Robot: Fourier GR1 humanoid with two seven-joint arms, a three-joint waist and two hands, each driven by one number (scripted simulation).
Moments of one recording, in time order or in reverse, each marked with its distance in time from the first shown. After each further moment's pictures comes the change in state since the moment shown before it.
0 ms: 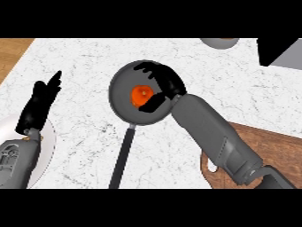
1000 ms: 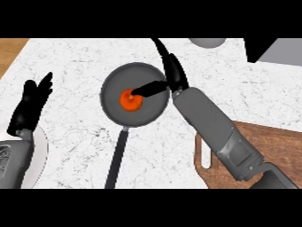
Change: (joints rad) left arm 0.005 0.024 0.041 0.024 0.010 0.006 0.007; right arm -0.037 0.000 -0.067 0.038 -0.360 -0.178 -0.189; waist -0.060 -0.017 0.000
